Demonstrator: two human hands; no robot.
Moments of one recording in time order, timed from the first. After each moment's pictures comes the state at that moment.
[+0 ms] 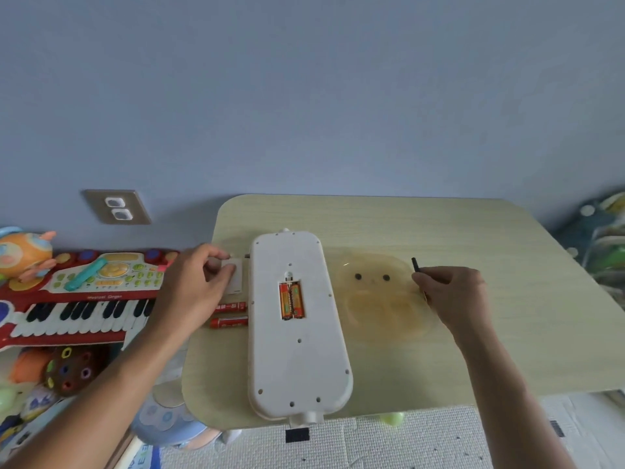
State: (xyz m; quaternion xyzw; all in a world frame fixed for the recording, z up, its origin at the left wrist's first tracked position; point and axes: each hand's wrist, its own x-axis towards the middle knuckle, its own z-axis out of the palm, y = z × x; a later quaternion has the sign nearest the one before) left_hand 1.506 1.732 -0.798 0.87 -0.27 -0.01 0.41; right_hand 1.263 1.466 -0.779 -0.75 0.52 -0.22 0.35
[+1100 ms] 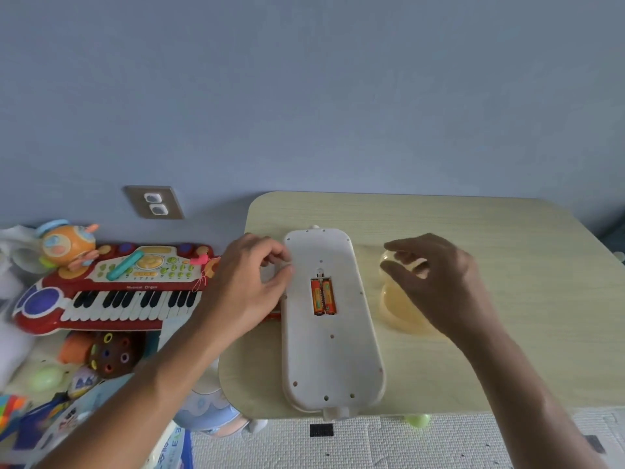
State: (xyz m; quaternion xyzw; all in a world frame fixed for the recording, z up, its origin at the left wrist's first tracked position) left_hand 1.475 1.733 -0.762 0.83 -0.40 0.01 0.38; right_hand 1.300 1.525 -0.744 -0.90 0.23 -0.27 0.25
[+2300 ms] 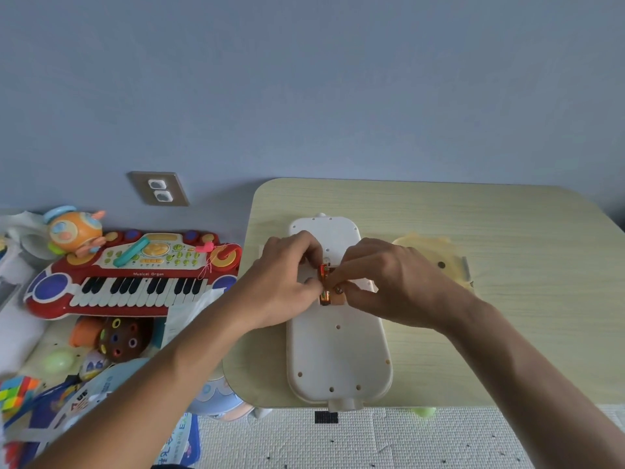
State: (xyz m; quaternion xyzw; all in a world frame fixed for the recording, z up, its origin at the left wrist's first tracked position) left_hand 1.454 1.715 -0.744 0.82 -0.42 -0.21 0.33; right_hand 1.335 1.548 -0.741 -0.98 -0.05 -0.07 0.18
